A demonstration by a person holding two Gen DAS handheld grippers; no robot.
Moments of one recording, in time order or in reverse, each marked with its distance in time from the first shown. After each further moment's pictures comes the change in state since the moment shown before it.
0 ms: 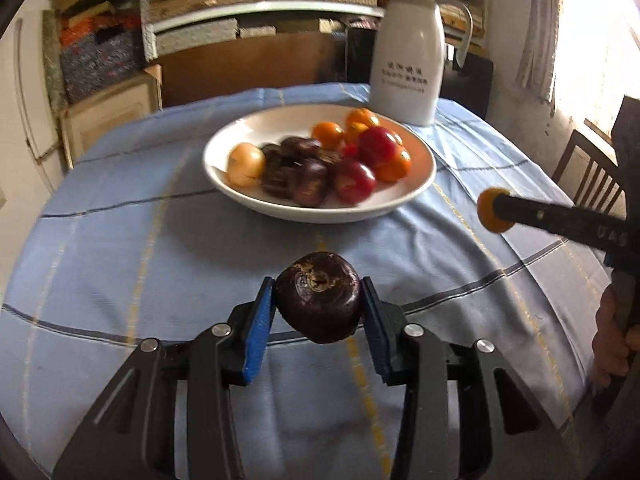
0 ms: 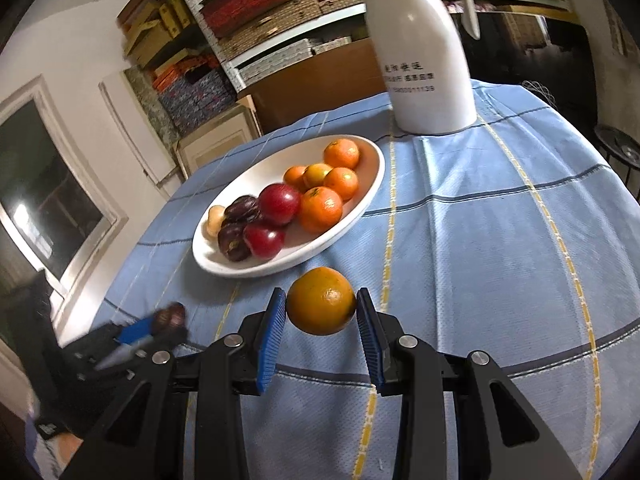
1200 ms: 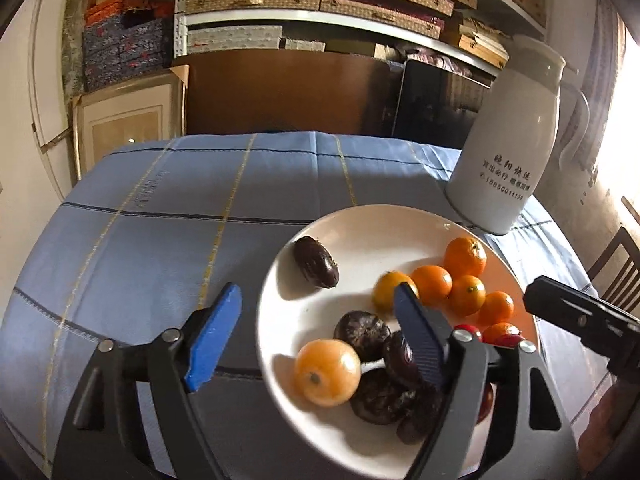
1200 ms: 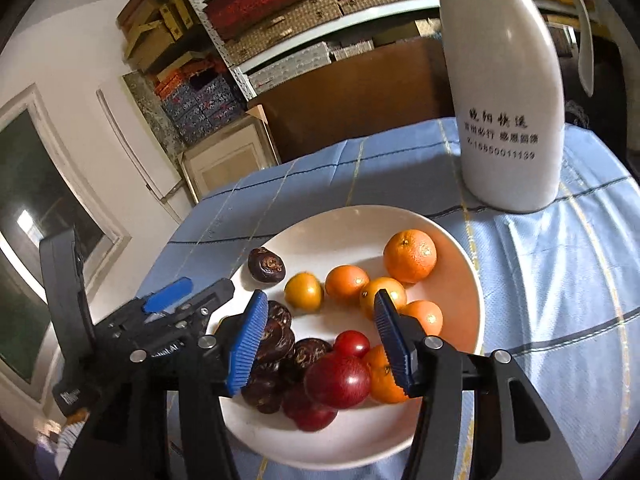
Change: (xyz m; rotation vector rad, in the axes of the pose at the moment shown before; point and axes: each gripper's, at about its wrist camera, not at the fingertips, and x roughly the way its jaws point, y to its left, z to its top) left arm 0.097 0.084 0.140 -0.154 -0.042 0.030; right arm 0.089 0.053 0.116 -0.019 -0.013 0.023
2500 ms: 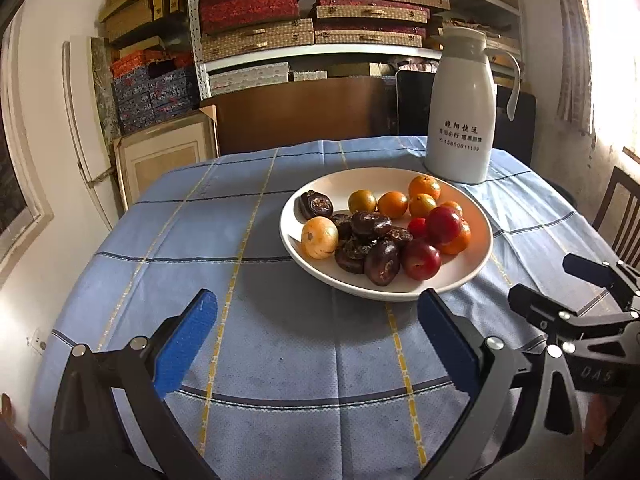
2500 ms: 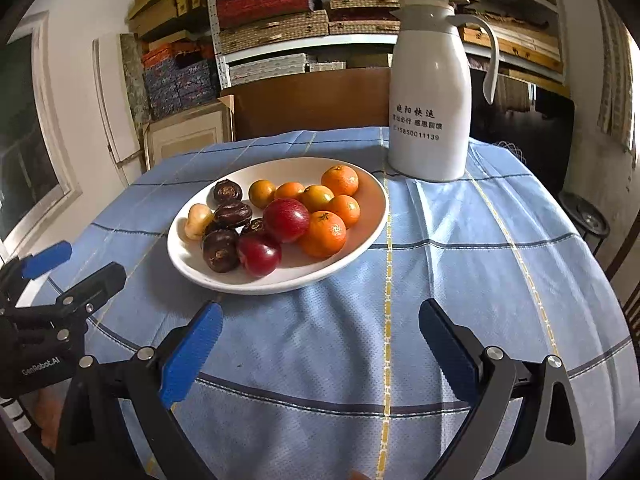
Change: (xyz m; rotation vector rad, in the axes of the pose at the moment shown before) left arm -0.128 -0.047 -0.110 0.127 -0.115 0.164; right arm -0.077 0.010 -0.112 -0.154 -0.066 -0.265
